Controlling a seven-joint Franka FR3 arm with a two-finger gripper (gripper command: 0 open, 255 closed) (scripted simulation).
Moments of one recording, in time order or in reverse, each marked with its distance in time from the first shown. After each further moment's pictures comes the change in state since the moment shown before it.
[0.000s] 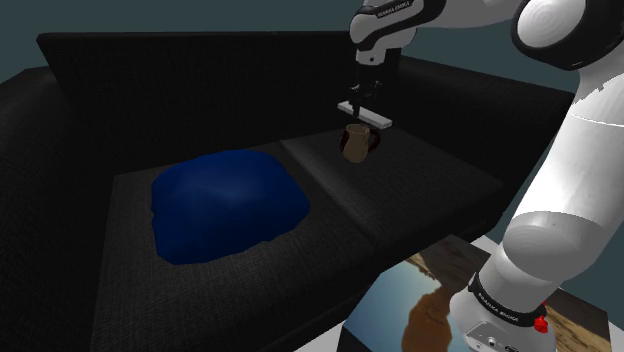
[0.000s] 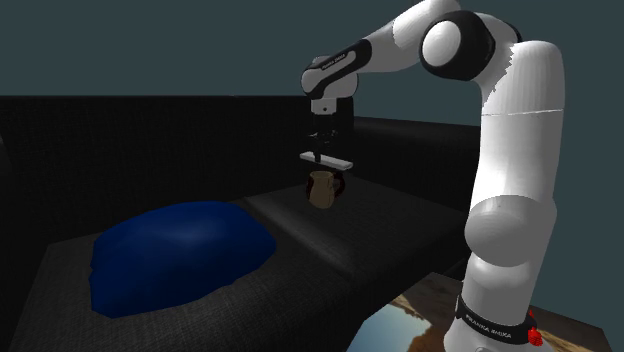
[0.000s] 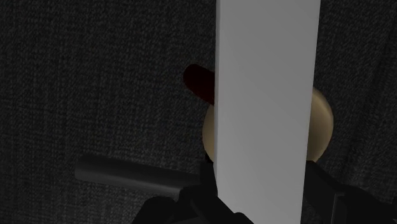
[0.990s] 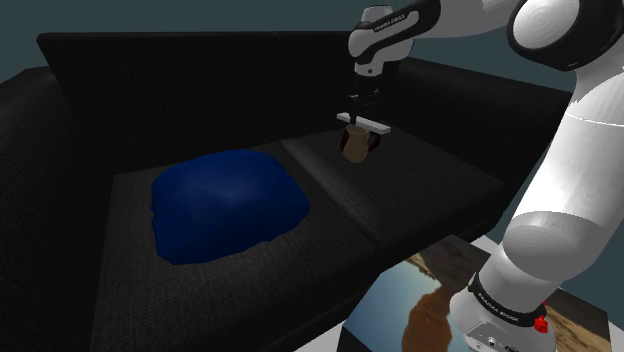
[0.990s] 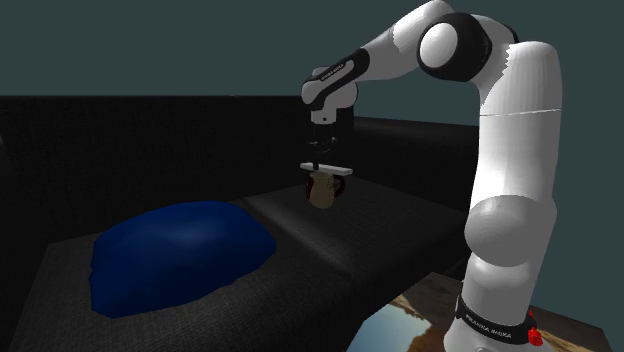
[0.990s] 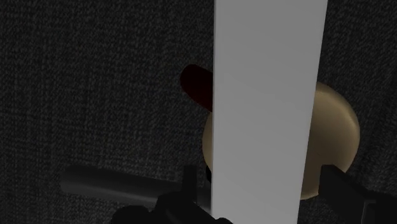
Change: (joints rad) arm 0.000 0.015 0.001 -0.064 0.003 0.080 0.000
